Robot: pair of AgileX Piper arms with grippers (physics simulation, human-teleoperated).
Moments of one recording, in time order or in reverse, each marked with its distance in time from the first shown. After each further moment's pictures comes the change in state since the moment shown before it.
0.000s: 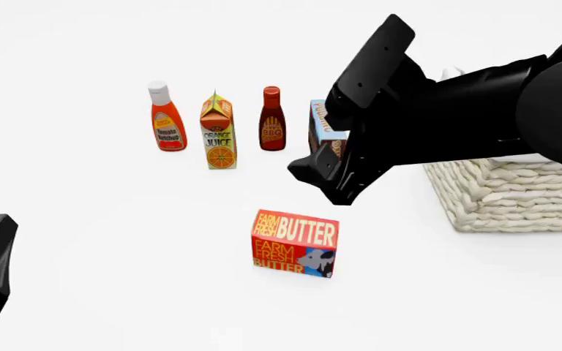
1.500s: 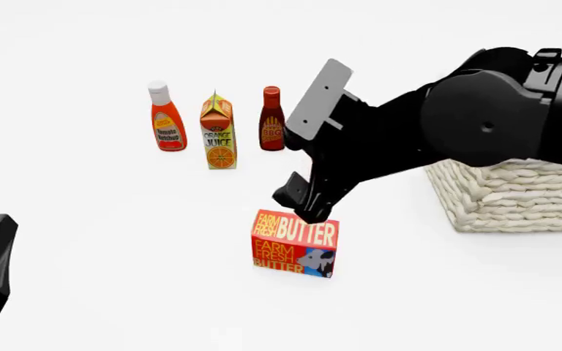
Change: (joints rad) left arm 0.000 0.000 0.000 0.000 0.000; right arm 0.012 0.174 -0.057 0.049 -0.046
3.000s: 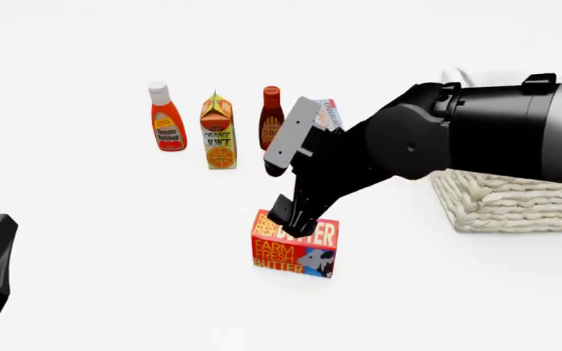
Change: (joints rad) left arm 0.000 0.000 0.000 0.000 0.000; right arm -0.017 0.163 -0.015 -0.040 -0.048
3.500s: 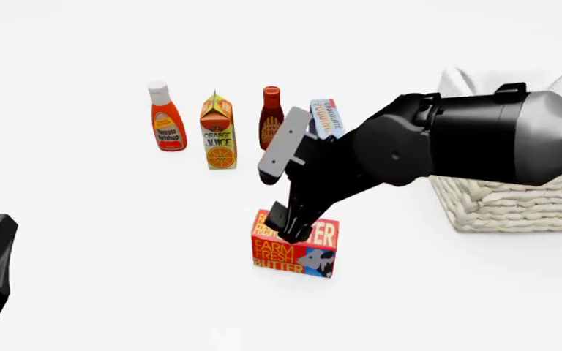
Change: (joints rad) left arm 0.000 0.000 0.000 0.000 0.000; right arm 0.005 0.043 -0.001 -0.022 -0.007
